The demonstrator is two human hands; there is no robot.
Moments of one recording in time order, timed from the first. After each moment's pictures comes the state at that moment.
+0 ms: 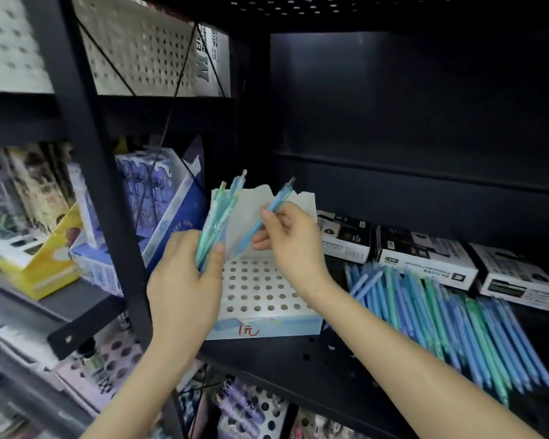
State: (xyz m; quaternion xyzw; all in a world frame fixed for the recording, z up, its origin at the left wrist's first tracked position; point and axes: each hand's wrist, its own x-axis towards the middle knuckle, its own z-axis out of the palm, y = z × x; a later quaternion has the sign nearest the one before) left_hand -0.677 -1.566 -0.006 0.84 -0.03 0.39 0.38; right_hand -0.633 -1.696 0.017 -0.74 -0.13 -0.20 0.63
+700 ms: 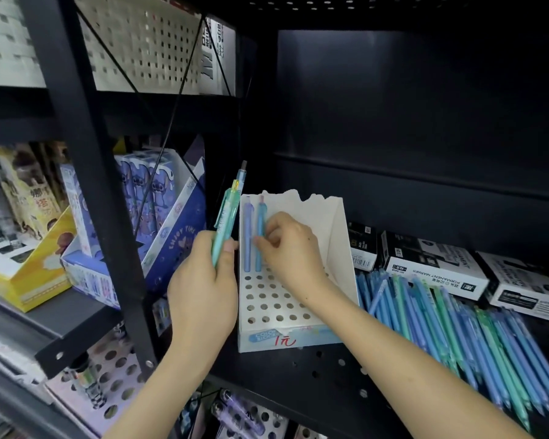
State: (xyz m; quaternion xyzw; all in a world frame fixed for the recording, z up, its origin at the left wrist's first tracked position) left_hand -0.666 -1.578 -0.003 0.82 -0.02 0.33 0.46; right_hand -0.602 -1.693 0.005 -0.90 -0.11 -0.23 0.37
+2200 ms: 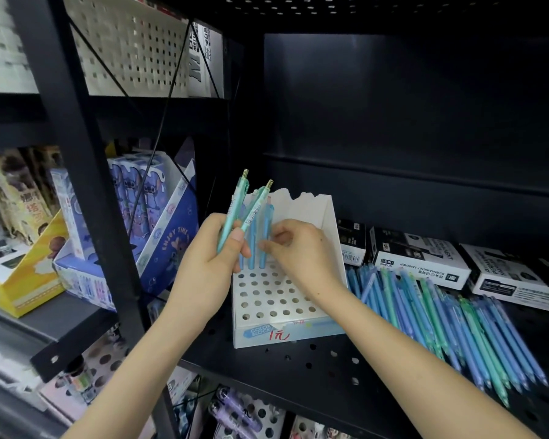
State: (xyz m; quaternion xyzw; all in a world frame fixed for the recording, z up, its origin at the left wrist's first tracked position) left_hand -0.651 -1.573 0.012 0.75 -0.17 0.19 0.61; right_hand -0.620 -1.713 0.012 -0.90 -0.03 -0.19 0.40
